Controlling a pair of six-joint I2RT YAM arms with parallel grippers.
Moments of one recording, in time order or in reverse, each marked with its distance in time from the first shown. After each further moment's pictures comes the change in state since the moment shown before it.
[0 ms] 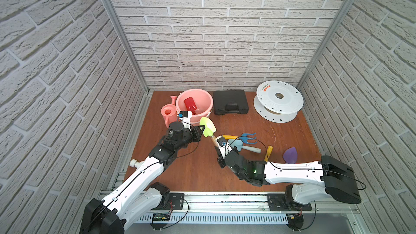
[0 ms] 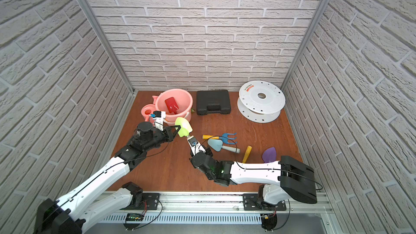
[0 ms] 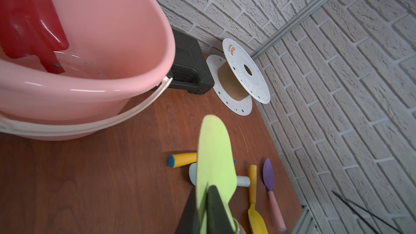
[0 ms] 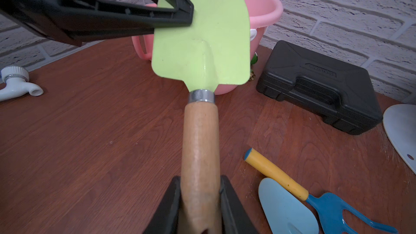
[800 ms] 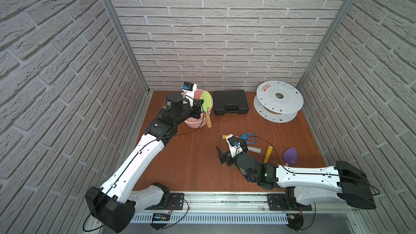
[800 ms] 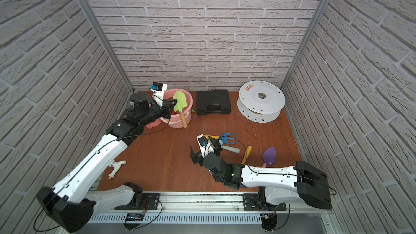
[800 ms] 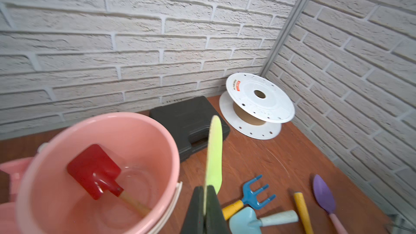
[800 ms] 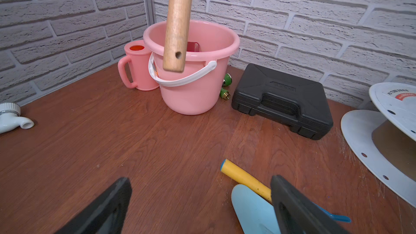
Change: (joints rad) left arm 0.082 0.250 0.594 -0.316 -0.114 0.531; right arm 0.011 -0.184 -0.114 0.098 0.104 -0.069
